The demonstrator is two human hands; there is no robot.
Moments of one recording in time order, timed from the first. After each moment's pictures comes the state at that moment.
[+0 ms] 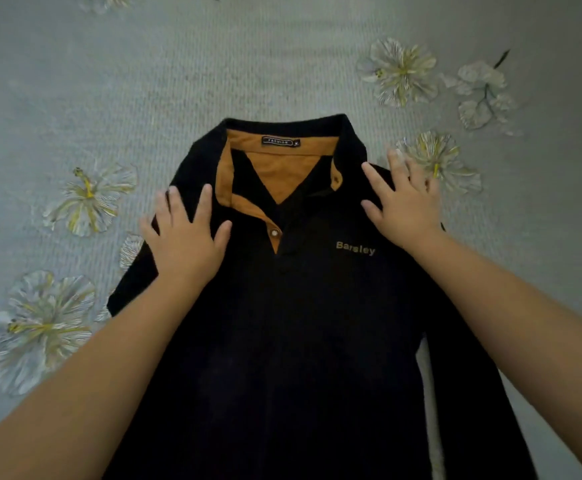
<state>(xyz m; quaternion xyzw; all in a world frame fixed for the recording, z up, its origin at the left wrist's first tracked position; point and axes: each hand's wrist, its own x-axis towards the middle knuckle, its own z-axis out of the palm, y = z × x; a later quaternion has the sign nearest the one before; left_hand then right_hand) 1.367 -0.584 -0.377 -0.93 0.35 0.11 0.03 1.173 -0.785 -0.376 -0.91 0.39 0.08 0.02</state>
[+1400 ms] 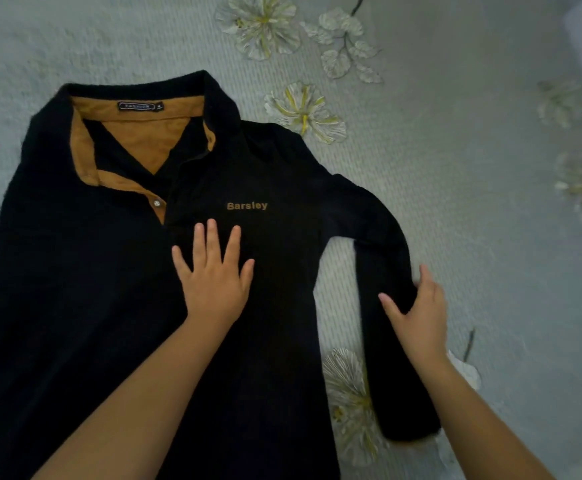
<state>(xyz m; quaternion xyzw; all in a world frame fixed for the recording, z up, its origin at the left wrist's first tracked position) 1.185 -0.606 -0.392 -0.84 0.50 0.20 0.02 0.934 -0.668 -0.370 -0.65 0.72 -0.05 0.24</state>
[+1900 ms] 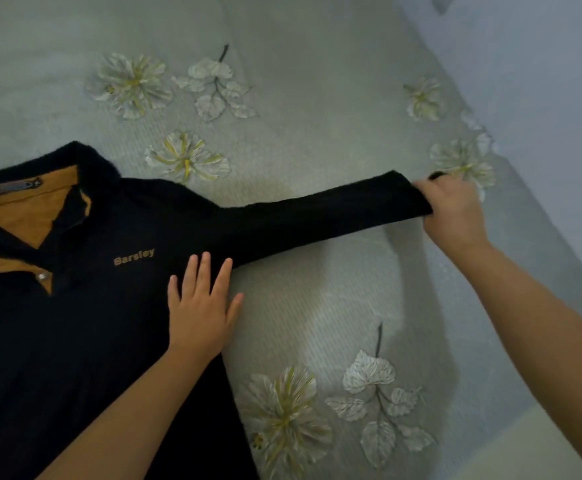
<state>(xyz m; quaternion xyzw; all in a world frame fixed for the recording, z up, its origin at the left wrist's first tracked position) 1.088 -0.654 -0.358 -0.75 0.62 0.22 0.02 0.791 -0.835 -0.285 -0.83 0.55 -0.07 -0.03</state>
